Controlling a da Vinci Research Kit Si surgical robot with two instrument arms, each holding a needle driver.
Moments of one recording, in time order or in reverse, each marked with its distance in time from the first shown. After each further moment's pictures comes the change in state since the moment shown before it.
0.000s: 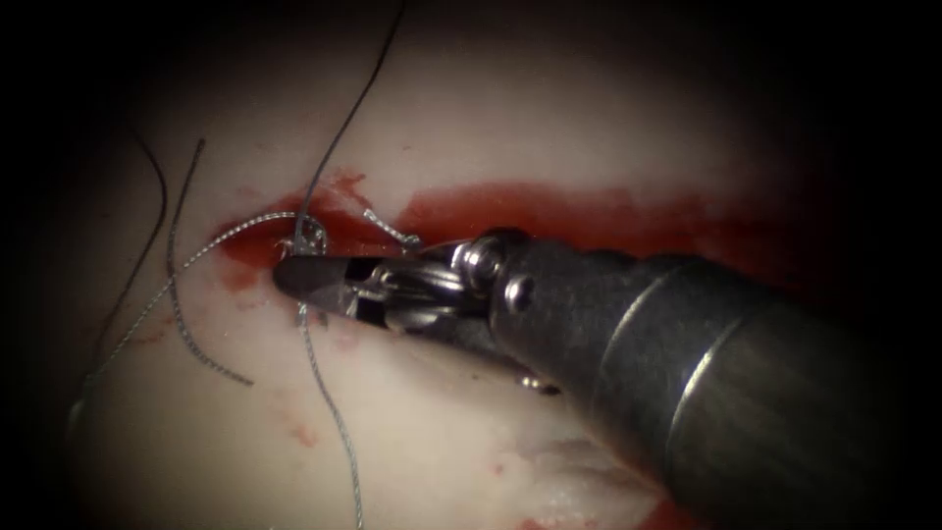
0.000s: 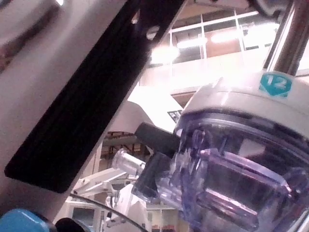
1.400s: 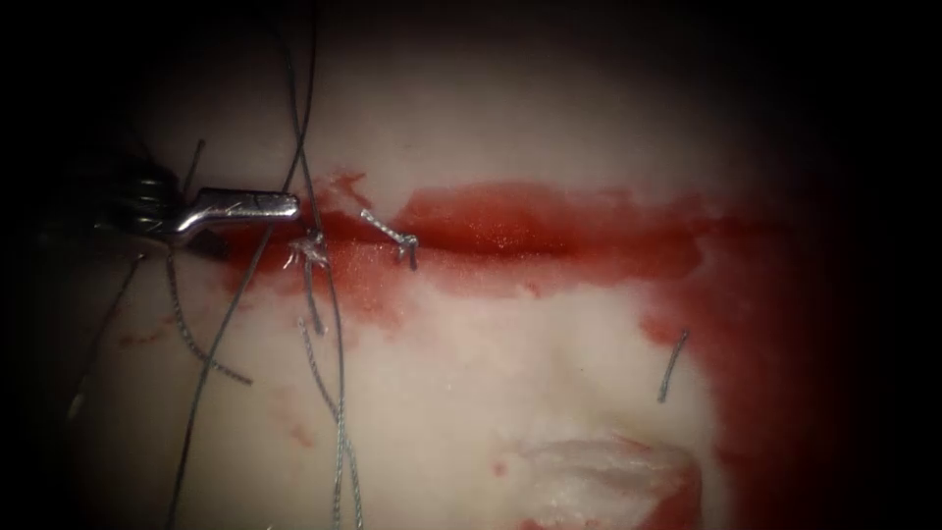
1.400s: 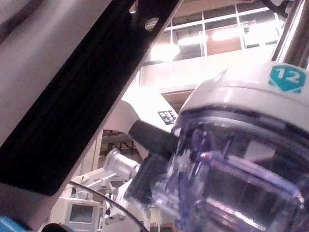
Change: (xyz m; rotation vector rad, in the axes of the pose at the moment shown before) right arm -0.015 -0.004 -0.005 0.366 -1.003 -0.960; left arm -0.002 0.011 0.015 -0.140 -0.083 -0.772
